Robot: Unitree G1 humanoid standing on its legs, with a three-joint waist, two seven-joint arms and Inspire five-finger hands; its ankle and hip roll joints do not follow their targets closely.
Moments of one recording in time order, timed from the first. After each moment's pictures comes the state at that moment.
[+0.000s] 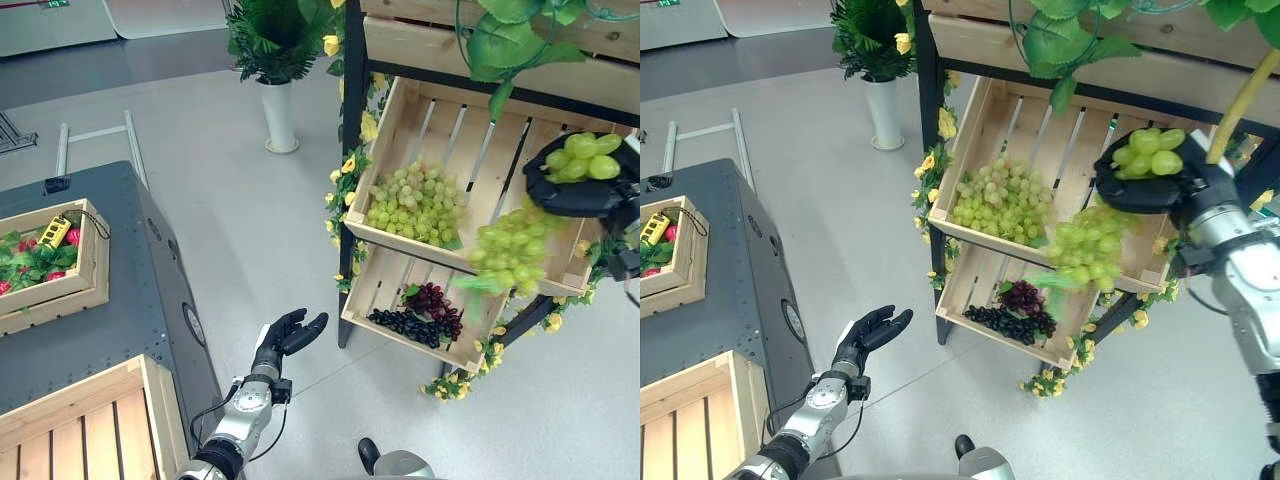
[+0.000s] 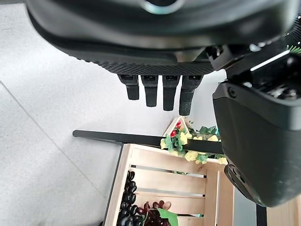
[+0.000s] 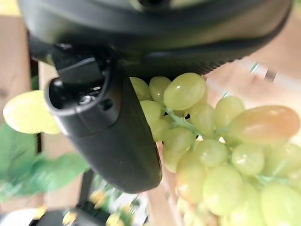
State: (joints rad) left arm -0.15 0.27 -0.39 0.76 -0.39 -0.22 0.15; right arm -0.29 -1.16 -0.06 0.17 0.70 -0.01 0.13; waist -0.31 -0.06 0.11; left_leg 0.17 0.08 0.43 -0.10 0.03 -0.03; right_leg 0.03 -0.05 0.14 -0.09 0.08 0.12
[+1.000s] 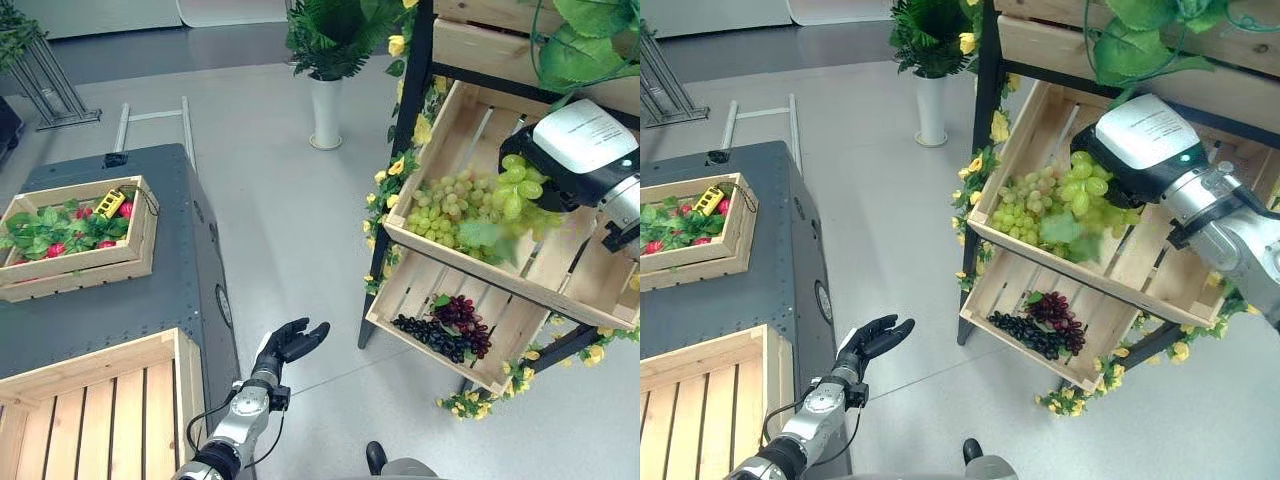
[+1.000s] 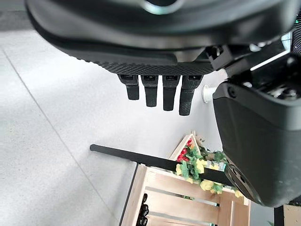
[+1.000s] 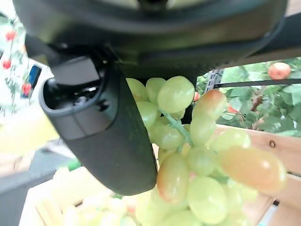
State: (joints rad) left arm -0.15 0.28 -0.40 0.80 -0.39 -0.21 0.11; right arm -0.67 -1.35 0.48 0.29 -0.51 -0.36 -0.26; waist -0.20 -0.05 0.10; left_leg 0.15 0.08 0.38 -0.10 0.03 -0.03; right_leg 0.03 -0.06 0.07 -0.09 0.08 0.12
